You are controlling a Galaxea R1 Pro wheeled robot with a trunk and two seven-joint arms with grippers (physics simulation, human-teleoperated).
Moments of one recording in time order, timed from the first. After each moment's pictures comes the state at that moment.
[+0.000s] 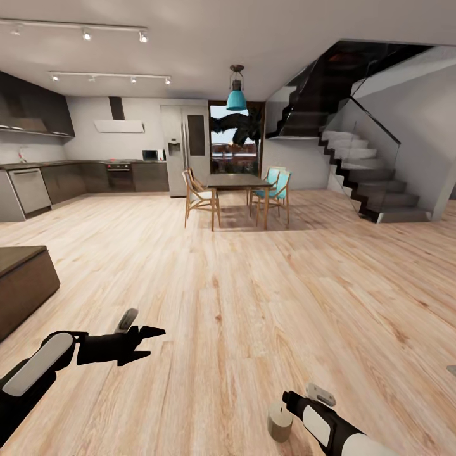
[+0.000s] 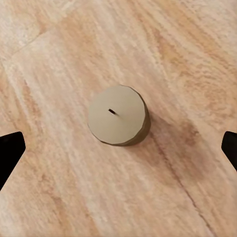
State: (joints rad) left arm -0.50 0.50 -0.32 -1.16 1.58 1.00 0.02; right arm -0.59 0.01 0.30 -0.19 -0.77 0.05 -0.17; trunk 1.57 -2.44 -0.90
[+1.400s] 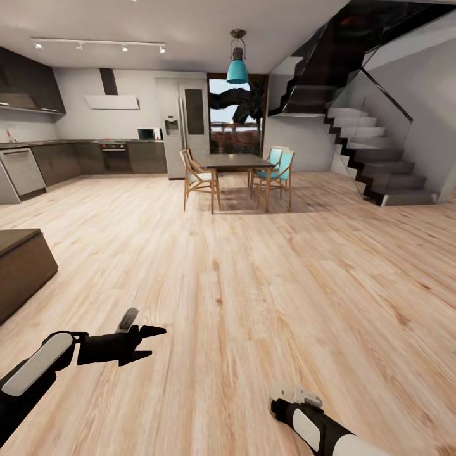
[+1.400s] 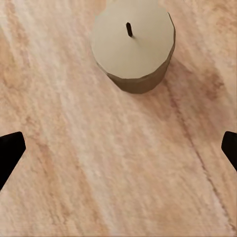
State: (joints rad) left arm -0.50 0.50 -0.32 -1.16 1.62 1.00 0.02; right arm -0.59 0.05 0.41 -0.19 -0.77 0.14 -0.17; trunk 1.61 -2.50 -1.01
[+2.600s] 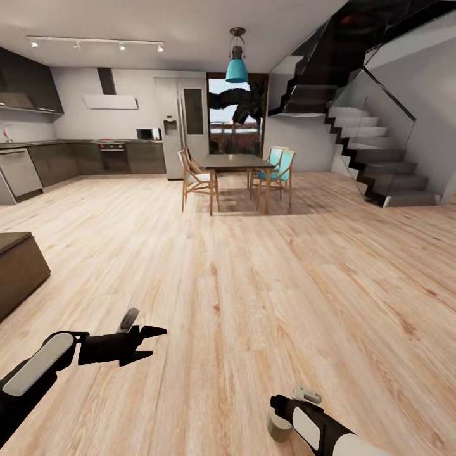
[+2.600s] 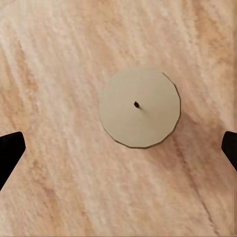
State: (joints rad) left arm -0.50 0.50 -0.33 -1.17 1.62 1.00 0.02; right arm -0.59 0.05 0.41 -0.20 -0.77 0.11 -0.16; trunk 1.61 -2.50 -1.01
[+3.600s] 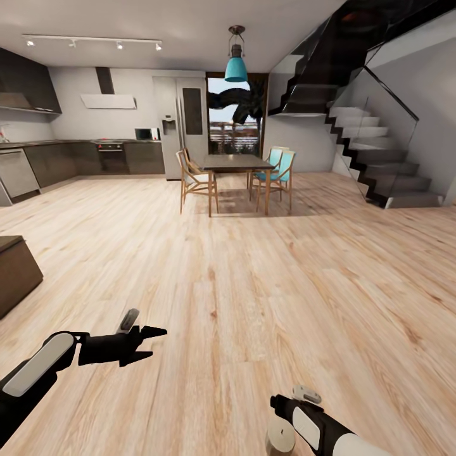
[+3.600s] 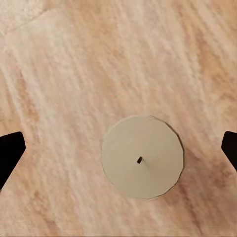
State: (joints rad) left arm -0.50 0.50 -0.33 -1.17 1.62 1.00 0.02; right arm -0.59 0.05 0.41 -0.20 -0.77 0.11 -0.16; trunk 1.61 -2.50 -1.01
